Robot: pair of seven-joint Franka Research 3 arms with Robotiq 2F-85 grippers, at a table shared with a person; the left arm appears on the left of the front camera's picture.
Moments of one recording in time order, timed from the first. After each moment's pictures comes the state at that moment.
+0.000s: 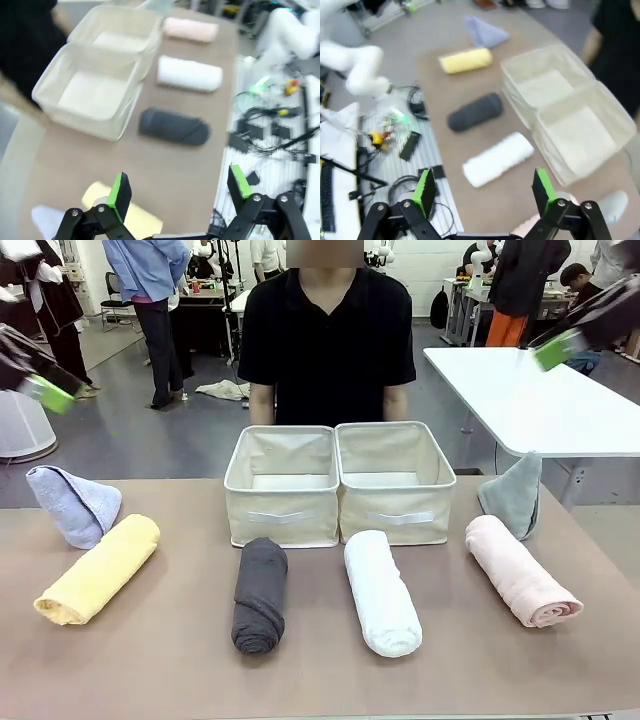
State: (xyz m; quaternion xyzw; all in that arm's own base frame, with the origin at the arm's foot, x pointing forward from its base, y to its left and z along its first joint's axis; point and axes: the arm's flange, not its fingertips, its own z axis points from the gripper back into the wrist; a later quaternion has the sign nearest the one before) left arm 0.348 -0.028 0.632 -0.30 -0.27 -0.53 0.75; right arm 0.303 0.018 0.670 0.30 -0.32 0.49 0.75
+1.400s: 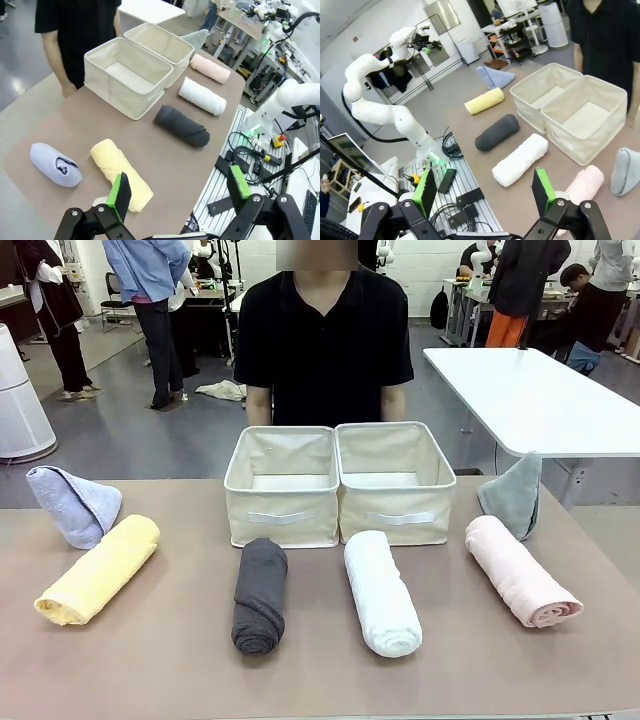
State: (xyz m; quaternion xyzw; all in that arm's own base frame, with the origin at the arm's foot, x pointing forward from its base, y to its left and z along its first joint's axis) left arm 0.311 0.152 0.630 -0.36 -0.32 -0.34 0.81; right arm 0.235 -0.162 0.627 0.44 -0.38 0.33 0.74
